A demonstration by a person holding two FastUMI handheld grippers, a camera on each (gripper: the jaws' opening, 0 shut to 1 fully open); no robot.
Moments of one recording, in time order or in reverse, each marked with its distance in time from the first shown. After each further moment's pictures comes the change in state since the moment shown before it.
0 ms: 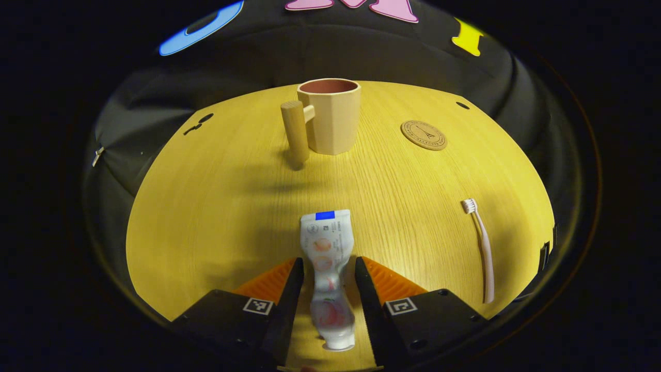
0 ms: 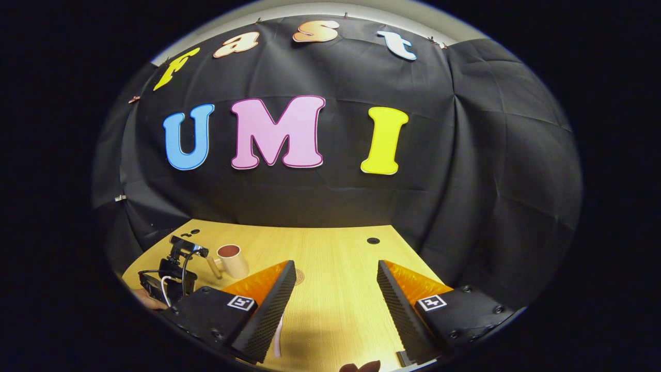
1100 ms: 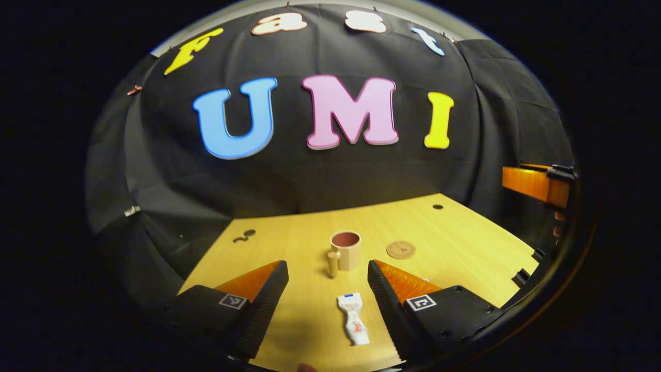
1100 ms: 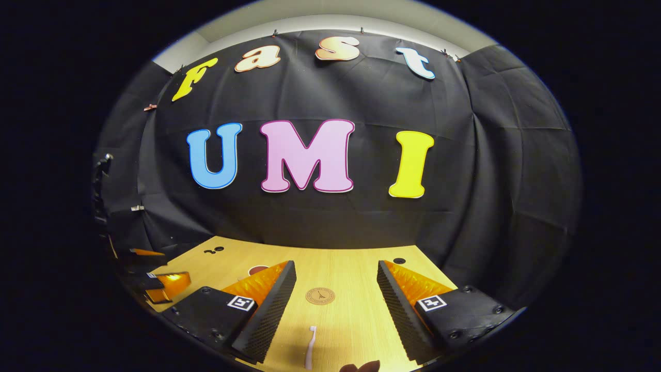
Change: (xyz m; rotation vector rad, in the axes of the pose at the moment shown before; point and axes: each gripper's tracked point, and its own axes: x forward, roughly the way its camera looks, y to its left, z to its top) left arm -0.195 0.025 0.089 0.059 -0.631 0.011; right arm -0.011 0.060 0.039 0.007 -0.113 0.100
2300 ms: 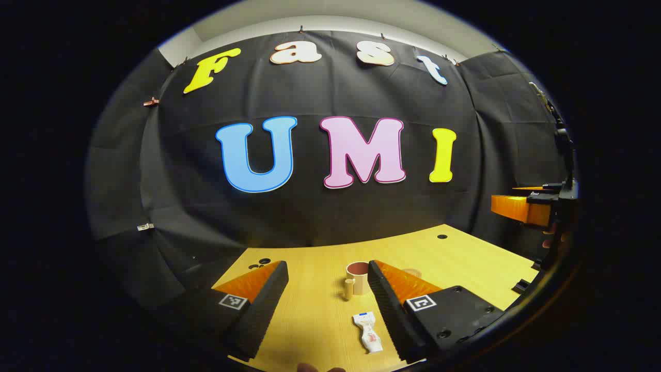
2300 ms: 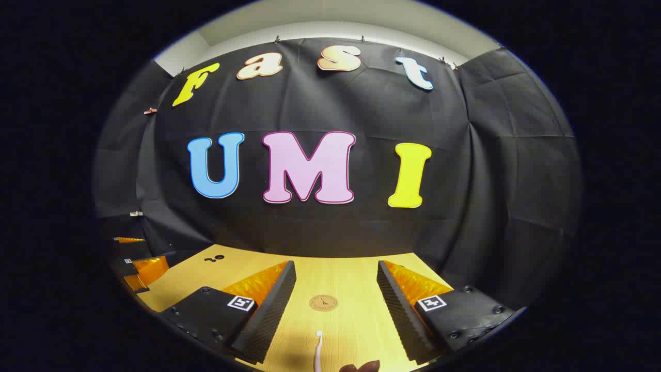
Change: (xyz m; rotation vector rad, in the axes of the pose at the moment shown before) left arm -0.067 0.052 0.061 -0.002 -0.265 0.054; right arm -0.007 0.023 0.022 0.007 -0.054 -0.015
